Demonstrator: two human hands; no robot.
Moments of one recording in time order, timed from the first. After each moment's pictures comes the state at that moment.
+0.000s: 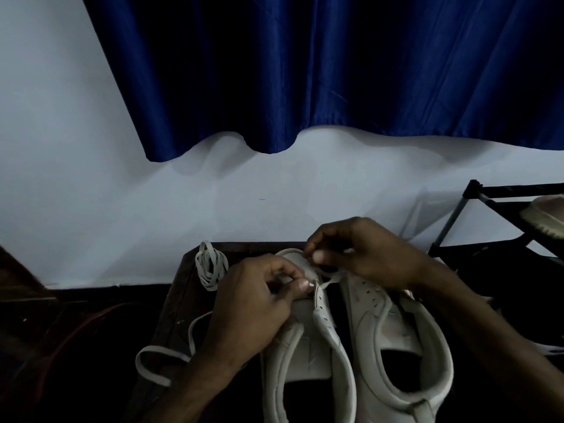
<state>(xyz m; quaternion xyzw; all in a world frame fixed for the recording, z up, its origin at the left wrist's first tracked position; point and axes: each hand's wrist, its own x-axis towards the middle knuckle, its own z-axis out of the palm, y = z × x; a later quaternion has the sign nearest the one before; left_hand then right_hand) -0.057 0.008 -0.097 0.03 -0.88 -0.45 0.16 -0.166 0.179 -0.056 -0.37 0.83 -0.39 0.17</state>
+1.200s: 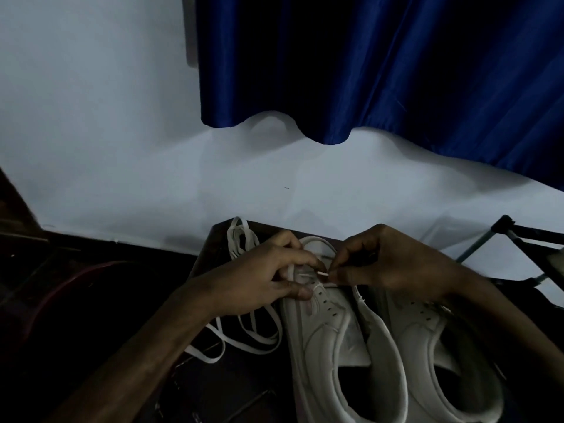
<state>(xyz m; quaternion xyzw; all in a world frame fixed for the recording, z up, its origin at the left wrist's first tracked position) -0.069 -0.062 -0.110 -0.13 -0.87 -0.48 -0.04 -0.146 0.143 -0.040 -0.35 0.84 -0.31 0.27</state>
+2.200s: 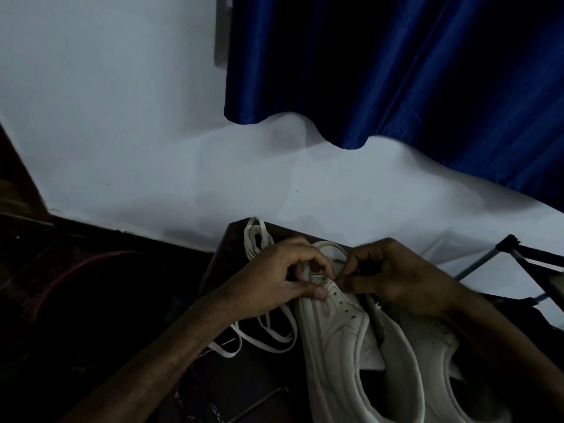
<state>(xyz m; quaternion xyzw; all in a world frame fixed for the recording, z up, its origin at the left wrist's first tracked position) -0.065 -0.063 -0.125 -0.13 -0.81 -0.57 0.06 -0.141 0.130 -0.049 -0.33 0.83 -0.36 0.26</state>
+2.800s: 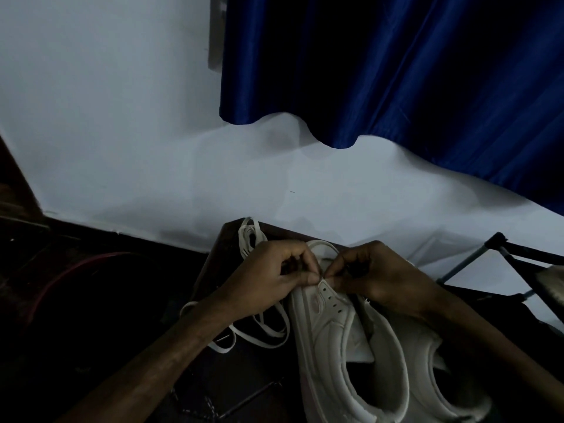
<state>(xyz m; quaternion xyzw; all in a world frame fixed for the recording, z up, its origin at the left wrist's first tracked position) -0.068 -0.059 -0.135 -0.11 -0.80 -0.59 0.11 -0.143 0.131 -0.067 -0.34 0.84 -0.36 0.22</state>
